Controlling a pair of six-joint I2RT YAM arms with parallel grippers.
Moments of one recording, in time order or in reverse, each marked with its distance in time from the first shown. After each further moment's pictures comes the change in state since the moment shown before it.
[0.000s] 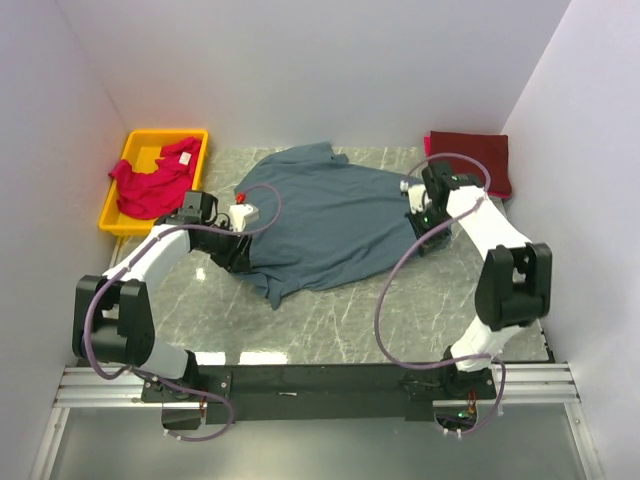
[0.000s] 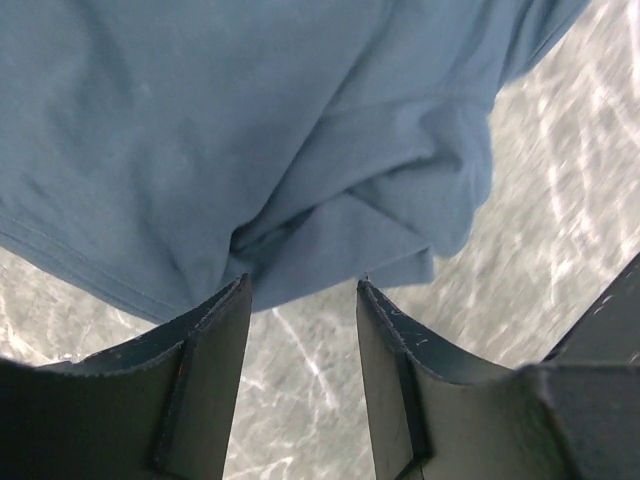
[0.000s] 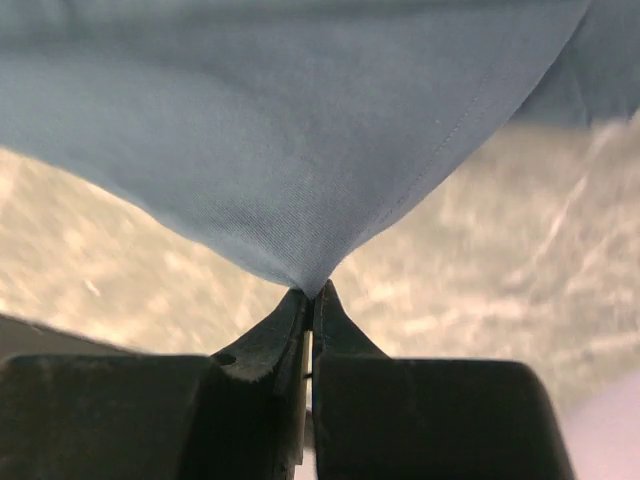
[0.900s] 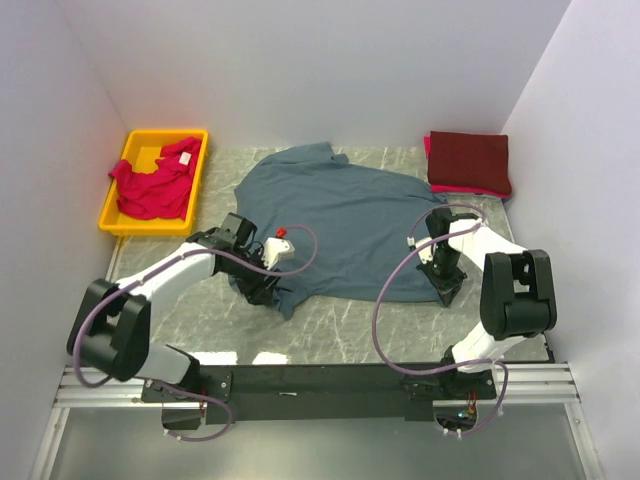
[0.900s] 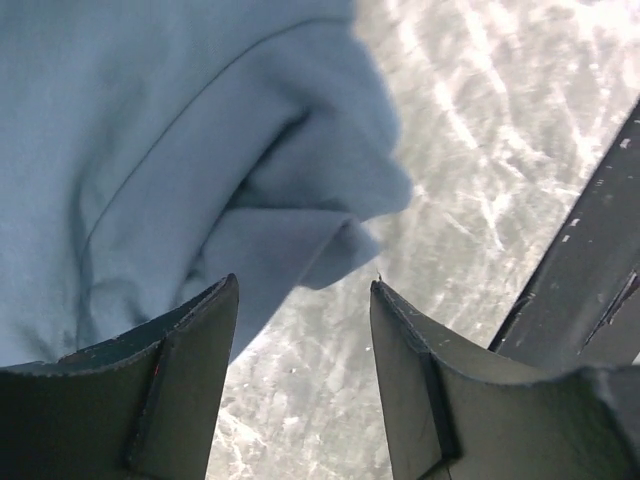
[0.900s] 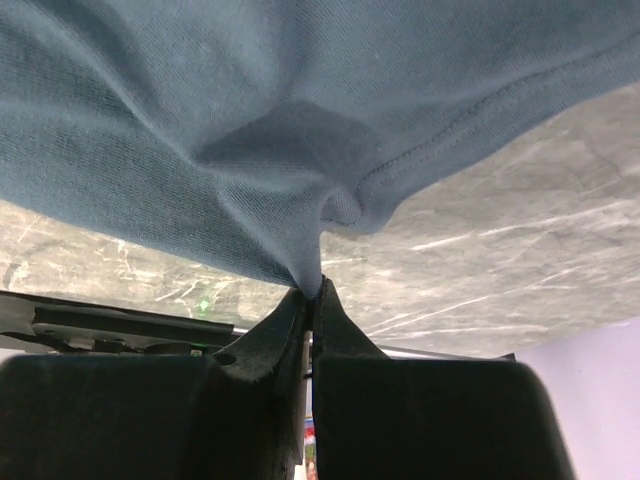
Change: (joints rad) left arm -0.290 -0.035 -0.123 0.005 -0.047 0.055; right arm -0.052 -0.108 -0.423 0.006 0.195 -0.152
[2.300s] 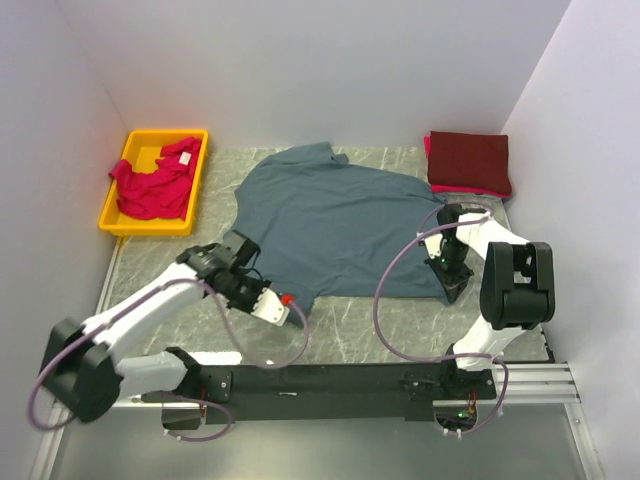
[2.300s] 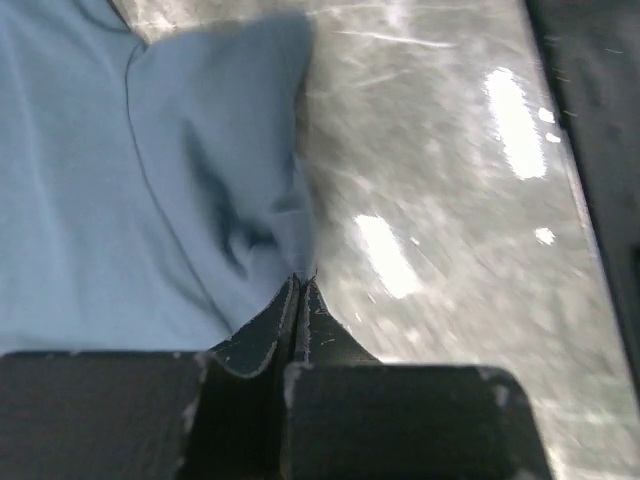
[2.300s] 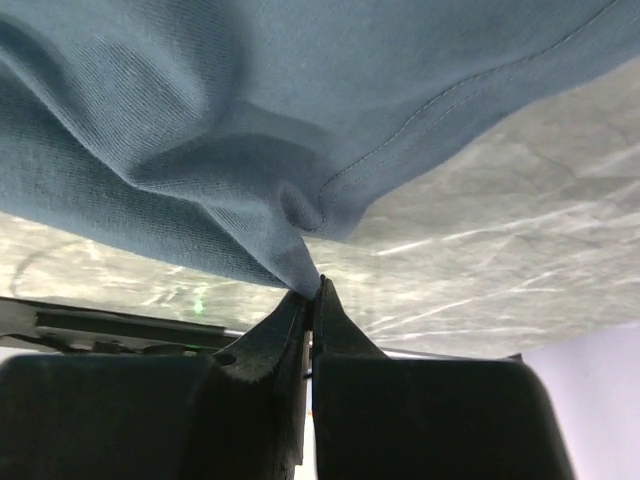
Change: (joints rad) left arm -0.181 -0.215 -0.015 -0.257 -0.073 0.895; right arm -0.088 0.070 0.057 -0.010 -0.017 -0.014
